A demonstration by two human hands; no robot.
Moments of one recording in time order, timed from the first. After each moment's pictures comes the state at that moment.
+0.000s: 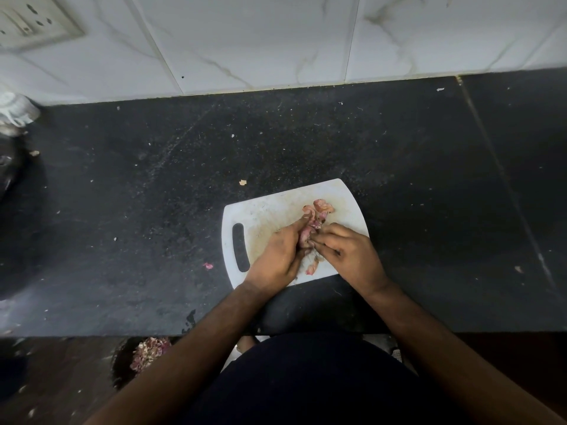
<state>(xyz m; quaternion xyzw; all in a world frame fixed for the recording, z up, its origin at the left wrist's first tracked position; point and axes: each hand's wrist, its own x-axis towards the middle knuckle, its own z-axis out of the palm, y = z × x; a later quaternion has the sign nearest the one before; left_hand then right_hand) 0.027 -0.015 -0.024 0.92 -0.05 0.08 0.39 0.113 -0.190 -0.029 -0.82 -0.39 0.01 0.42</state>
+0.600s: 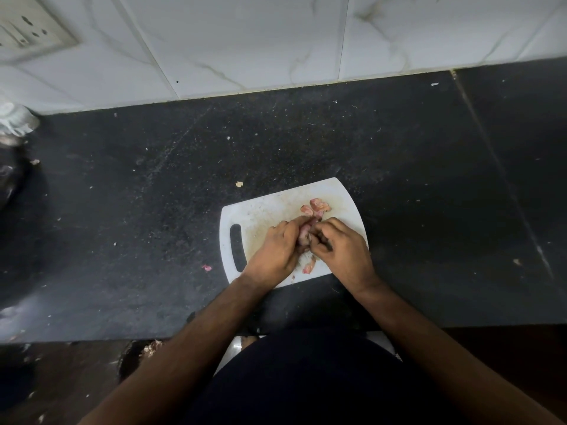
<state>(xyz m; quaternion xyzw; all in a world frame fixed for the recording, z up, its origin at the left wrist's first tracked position) 0.038 -0.010 -0.028 0.95 -0.06 0.06 0.31 0.109 -0.180 -0.036 -0.87 -0.31 -0.02 0.38</state>
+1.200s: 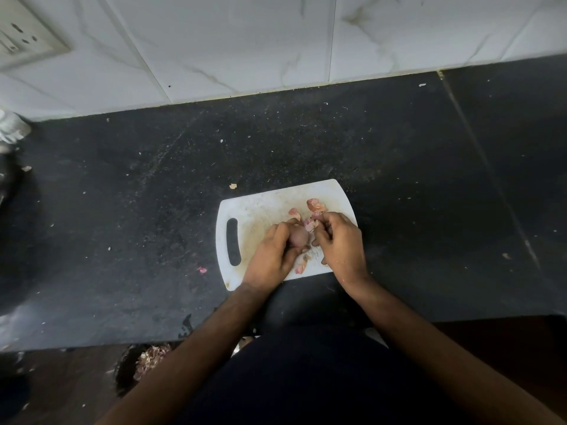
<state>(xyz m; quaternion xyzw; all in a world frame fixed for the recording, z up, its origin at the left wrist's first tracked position) 0.030 -0.020 -0.035 0.91 0.03 0.09 0.41 0.115 -0.174 -0.039 -0.88 -0.16 0.02 0.45</state>
